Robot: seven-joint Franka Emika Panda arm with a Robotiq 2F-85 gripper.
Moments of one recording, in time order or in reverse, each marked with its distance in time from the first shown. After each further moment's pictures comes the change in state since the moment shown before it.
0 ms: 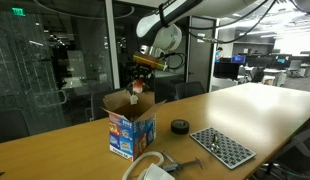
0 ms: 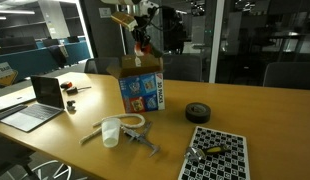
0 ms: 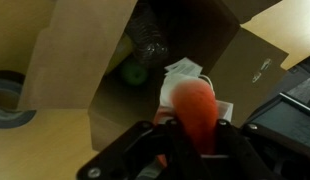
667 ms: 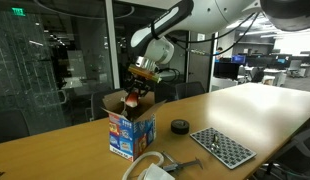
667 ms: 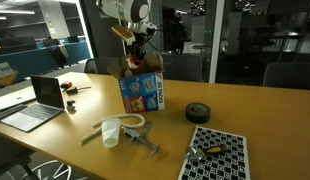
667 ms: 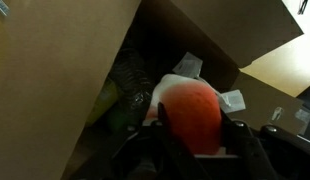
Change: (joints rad) arm 0.013 0.133 0.012 0.070 0.161 -0.075 -0.080
